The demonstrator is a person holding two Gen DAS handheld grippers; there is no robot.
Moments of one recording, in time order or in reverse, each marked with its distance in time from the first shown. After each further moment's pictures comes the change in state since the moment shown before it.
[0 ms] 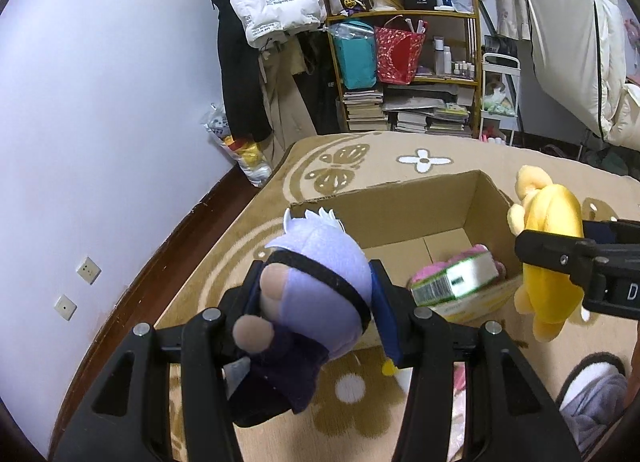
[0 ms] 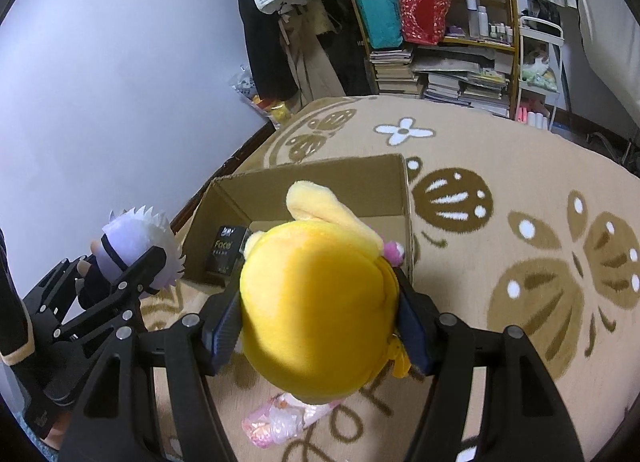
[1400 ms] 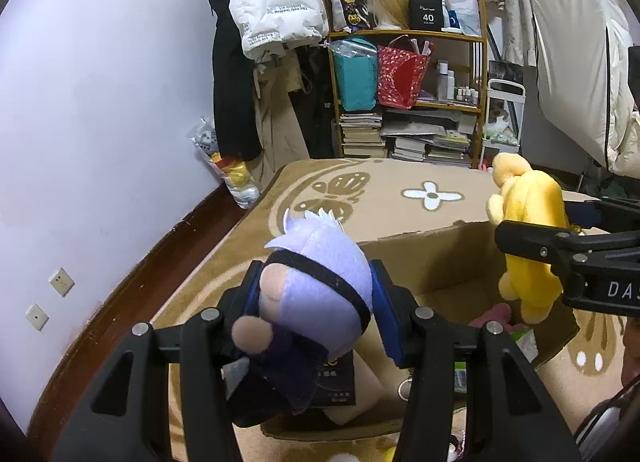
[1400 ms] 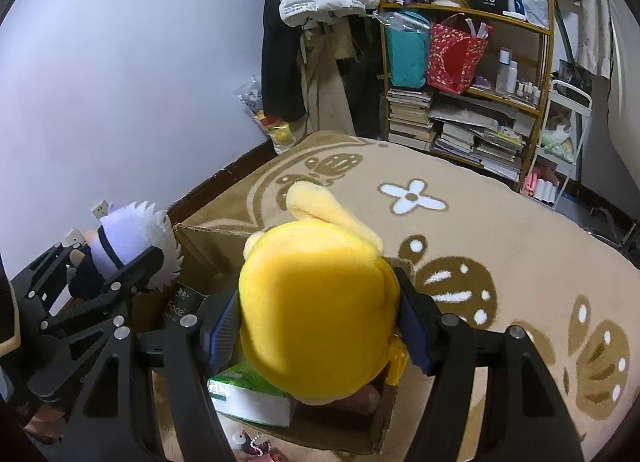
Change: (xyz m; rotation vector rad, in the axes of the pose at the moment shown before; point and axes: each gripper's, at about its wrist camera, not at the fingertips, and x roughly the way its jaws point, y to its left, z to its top) left arm 0.071 0.007 0.024 -0.051 -0.084 -0.054; right arm 0.055 0.001 0.057 -0.189 -0.086 -0.040
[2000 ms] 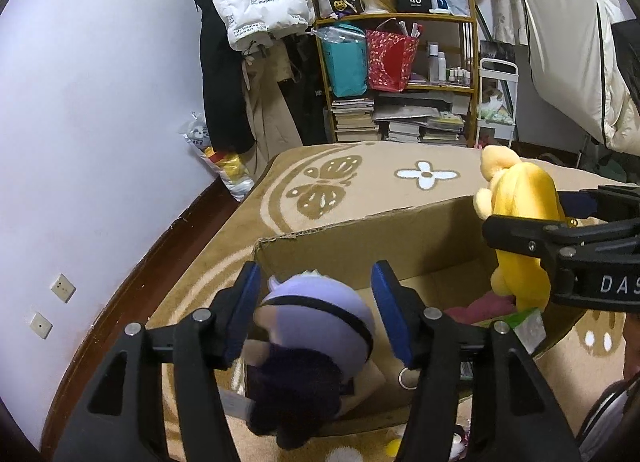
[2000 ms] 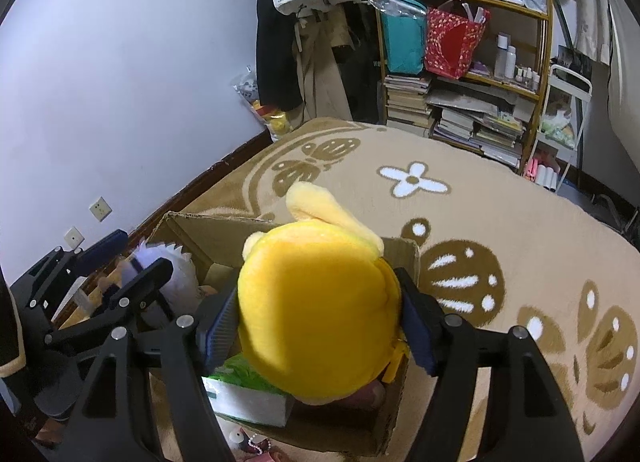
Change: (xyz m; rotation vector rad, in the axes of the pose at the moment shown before) left arm 0.008 -0.012 -0.008 0.054 0.042 0.003; right arm 0.015 -0.006 -0.007 0.030 0.048 0.000
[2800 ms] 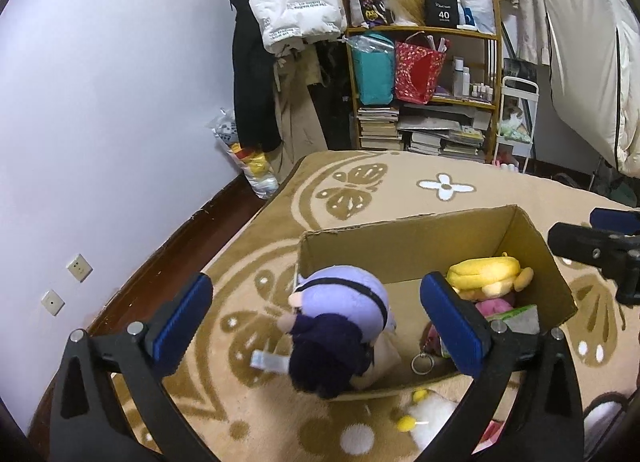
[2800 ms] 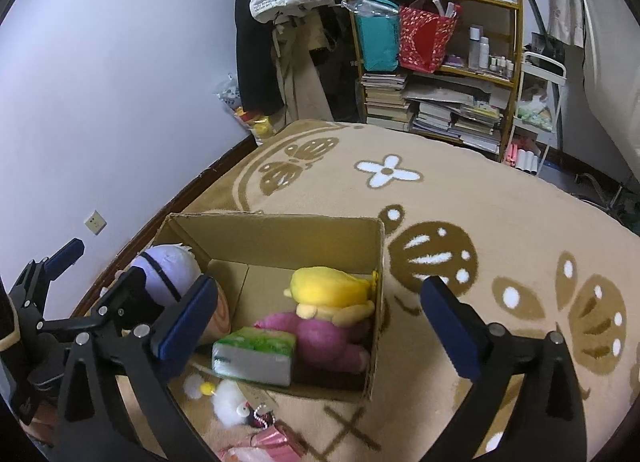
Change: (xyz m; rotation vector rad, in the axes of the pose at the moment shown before) left arm -0.041 0.025 -0.004 -0.077 -0.015 0.062; right arm -0.046 -0.006 -0.011 0.072 -0.017 -0.044
